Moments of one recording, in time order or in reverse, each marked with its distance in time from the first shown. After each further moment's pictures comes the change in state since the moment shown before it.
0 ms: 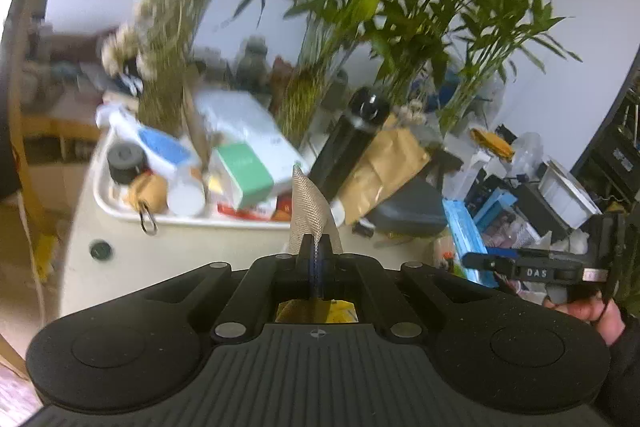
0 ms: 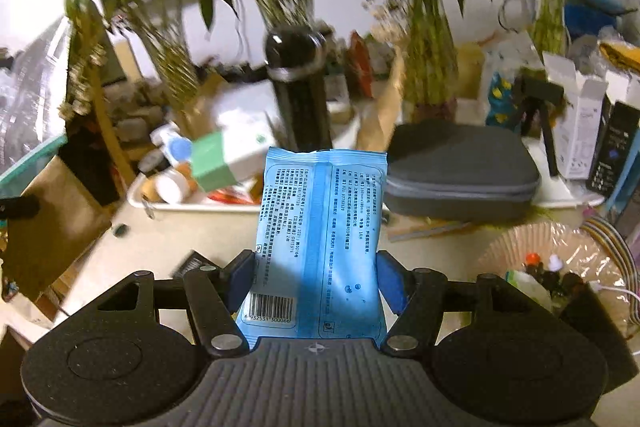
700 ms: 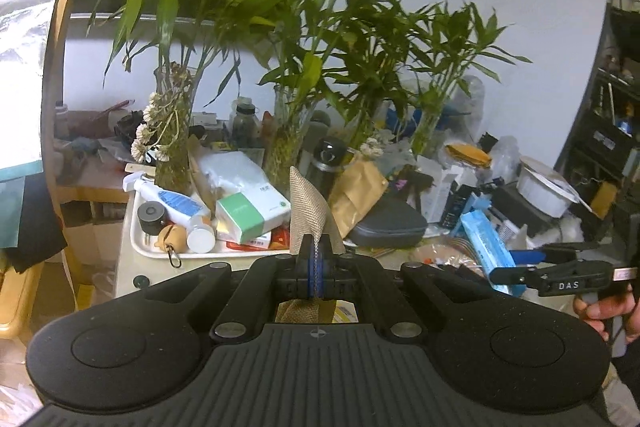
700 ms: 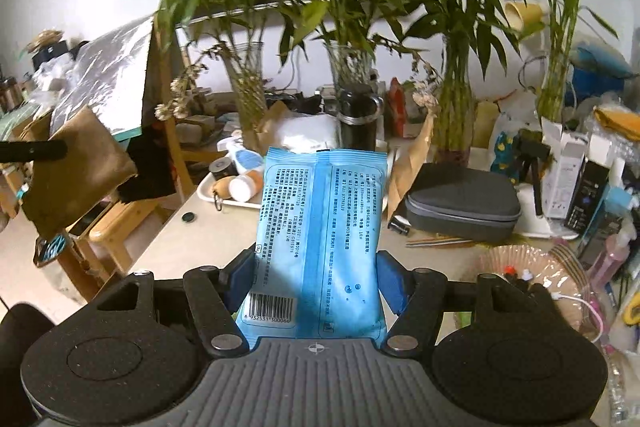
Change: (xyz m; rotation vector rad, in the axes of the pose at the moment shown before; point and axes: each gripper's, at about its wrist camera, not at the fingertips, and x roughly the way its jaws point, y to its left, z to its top) left arm -0.112 -0.069 -0.009 0.135 -0.102 0.041; right arm -0.145 0.049 -0.020 -0.136 -0.065 0.053
